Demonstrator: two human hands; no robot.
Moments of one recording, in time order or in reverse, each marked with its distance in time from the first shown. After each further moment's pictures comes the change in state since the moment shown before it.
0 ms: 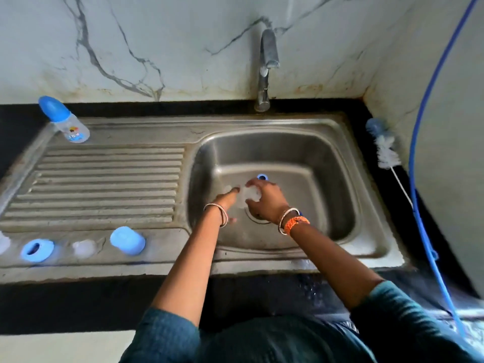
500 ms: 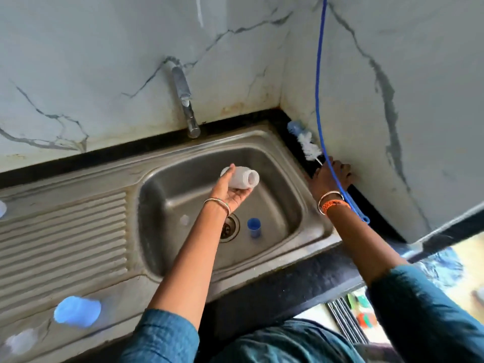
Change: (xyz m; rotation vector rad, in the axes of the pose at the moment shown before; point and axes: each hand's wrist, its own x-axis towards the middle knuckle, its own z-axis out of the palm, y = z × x) left_hand -0.057 0.070 0.105 -0.644 -0.514 0.034; right_hand -0.063 0.128 -0.148 -0.408 0.627 0.812
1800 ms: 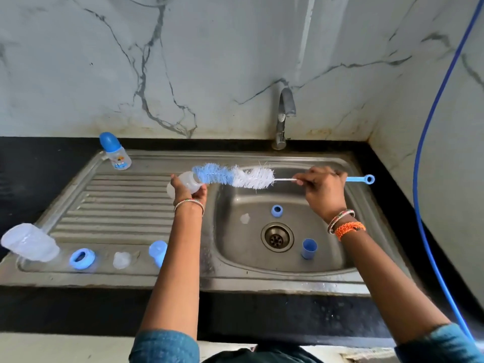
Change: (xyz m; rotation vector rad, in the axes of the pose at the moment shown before) left_hand -0.128 0.123 -0.130 -0.524 0.491 0.543; right_hand -0.090 -0.141 -0.050 0.504 0.022 -0.944
